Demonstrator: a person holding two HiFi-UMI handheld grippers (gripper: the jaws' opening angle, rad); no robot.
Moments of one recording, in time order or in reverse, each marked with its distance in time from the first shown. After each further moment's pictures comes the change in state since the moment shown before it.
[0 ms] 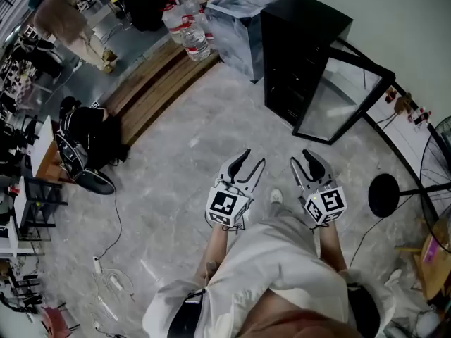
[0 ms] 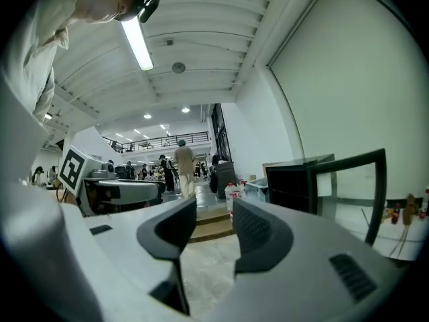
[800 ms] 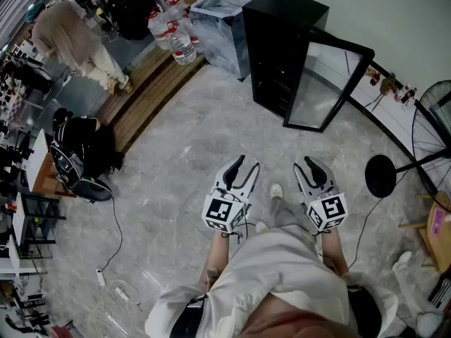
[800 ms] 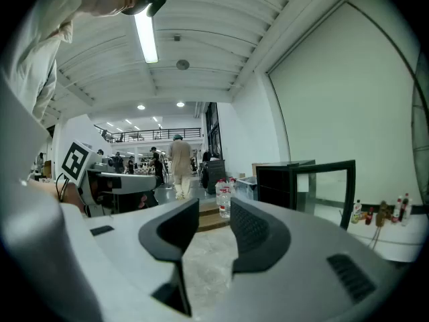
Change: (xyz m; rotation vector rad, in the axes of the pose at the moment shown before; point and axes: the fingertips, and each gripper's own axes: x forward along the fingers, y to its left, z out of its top) left arm -0.081 -0.043 -0.014 -0.063 -0.045 -0.048; right arm -0.093 0.058 -0.023 -0.057 0.026 -0.121
